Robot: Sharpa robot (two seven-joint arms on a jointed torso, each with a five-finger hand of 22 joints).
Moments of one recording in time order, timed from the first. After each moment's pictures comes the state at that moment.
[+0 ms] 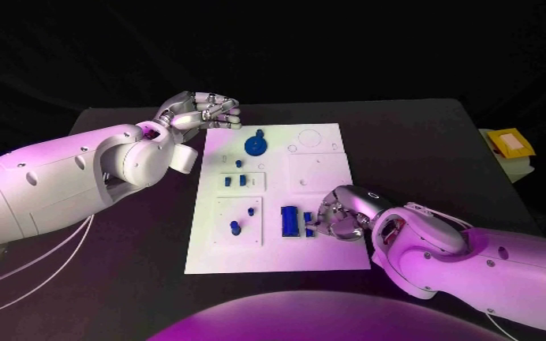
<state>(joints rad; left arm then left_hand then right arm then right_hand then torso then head) 1.16 -0.89 -0.04 1.45 -0.07 -0.14 0.30 1.48 -0.20 0.46 0.28 0.05 0.90 0.22 0.31 0.27 1.09 0.15 0.21 0.07 1.06 0.10 0.28 0.36 0.18 0.95 0.22 0.26 0.20 0.97 -0.96 -0.17 1.90 -1.47 -0.46 -0.49 1.09 -0.15 0.24 0.29 0.11 1.06 0.05 0.40 0.64 1.47 -0.02 1.33 1.31 1.47 -0.08 1.53 1.31 0.02 1.47 0.04 1.51 1.31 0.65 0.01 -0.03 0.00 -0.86</state>
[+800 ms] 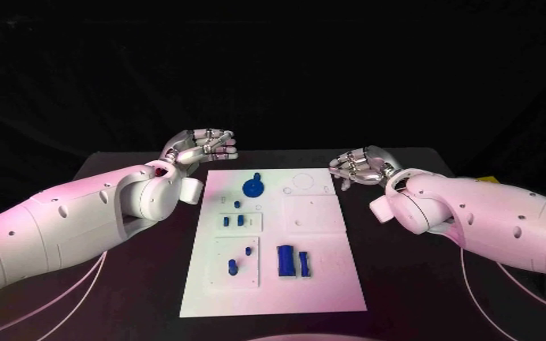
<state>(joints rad) 1.13 -0.79 -0.06 1.31 0.02 -0.20 0.40 1.47 -0.20 0.46 0.28 0.05 0.83 0.21 0.28 0.26 1.05 0.16 0.20 0.07 1.02 0.12 0.22 0.36 0.18 0.96 0.23 0.24 0.18 1.15 -0.81 -0.15 1.36 -0.42 -0.42 0.14 1.46 -0.14 0.29 0.28 0.11 0.90 0.15 0.23 0.54 1.07 0.08 0.37 0.64 1.18 0.02 0.67 0.66 0.17 1.07 0.13 0.31 1.00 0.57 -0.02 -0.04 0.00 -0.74</state>
